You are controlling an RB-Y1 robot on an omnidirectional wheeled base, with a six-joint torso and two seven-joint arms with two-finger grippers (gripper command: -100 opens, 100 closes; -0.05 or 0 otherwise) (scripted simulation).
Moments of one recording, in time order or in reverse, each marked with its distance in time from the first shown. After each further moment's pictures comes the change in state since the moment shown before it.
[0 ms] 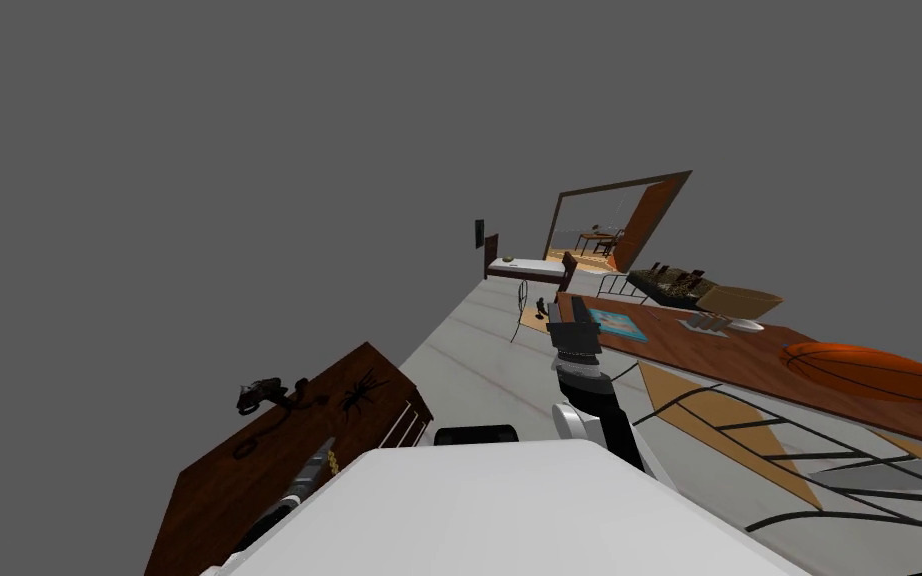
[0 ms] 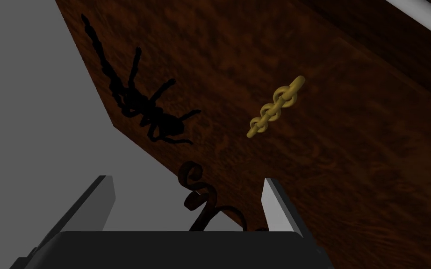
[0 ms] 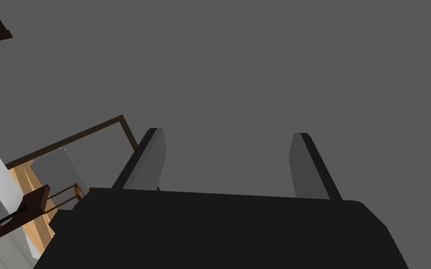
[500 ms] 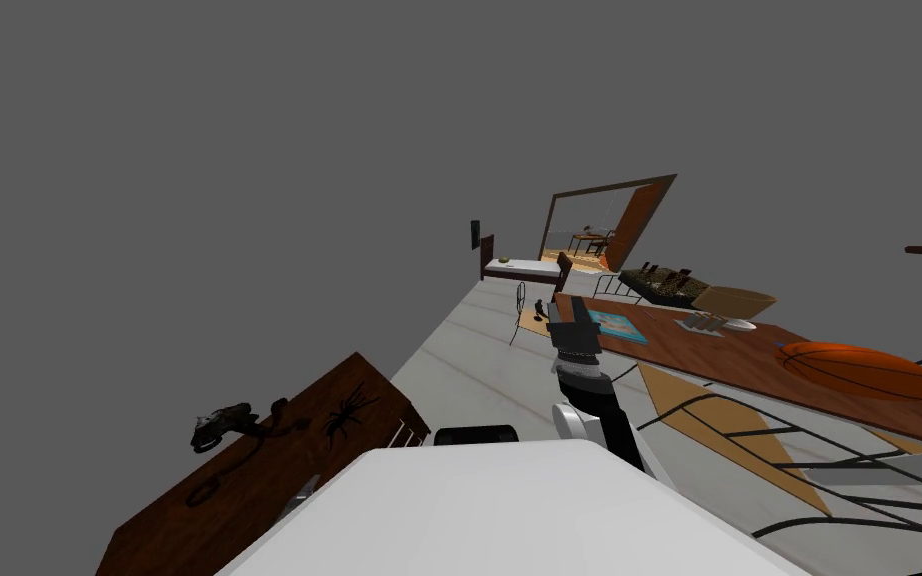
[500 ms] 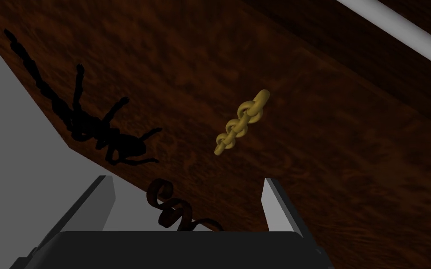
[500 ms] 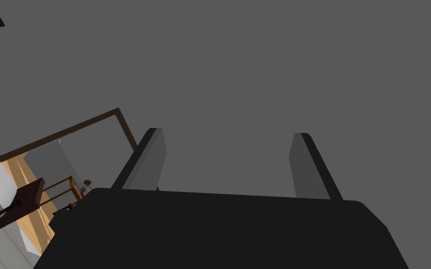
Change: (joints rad) left arm 0.023 -0.028 0.003 0.119 -0.025 0.040 -0.021; right arm 0.000 0.000 0.000 0.000 0.000 0.000 0.000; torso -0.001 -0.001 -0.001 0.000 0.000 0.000
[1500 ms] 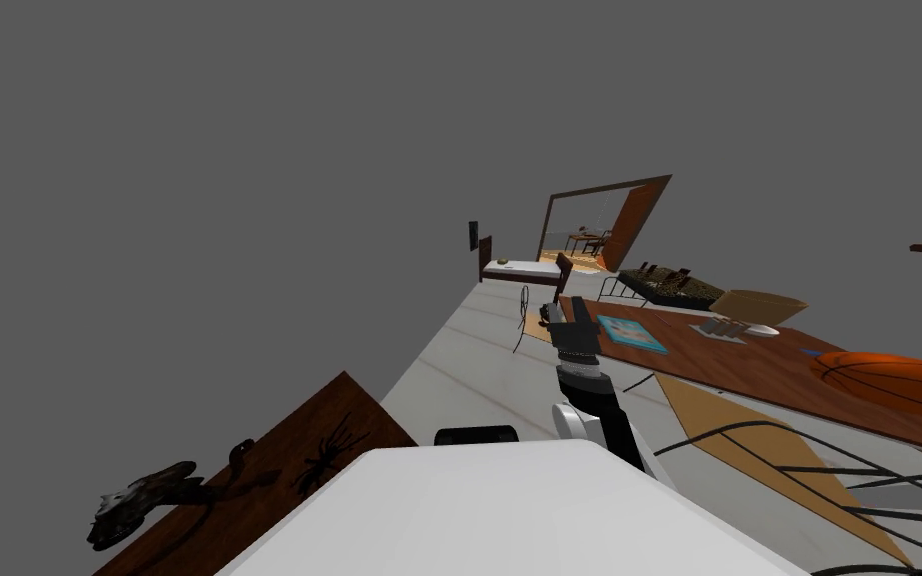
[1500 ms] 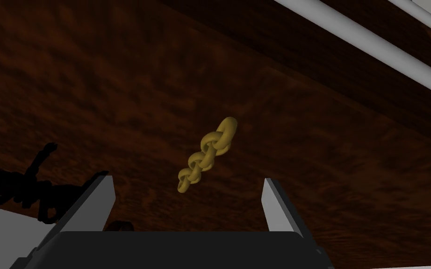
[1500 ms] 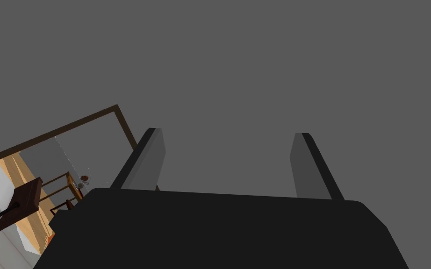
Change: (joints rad) left arm 0.029 -0.064 -0.016 0.188 -0.047 0.064 -0.038; right arm 0.000 0.000 0.000 0.000 0.000 0.000 0.000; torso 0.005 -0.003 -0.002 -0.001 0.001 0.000
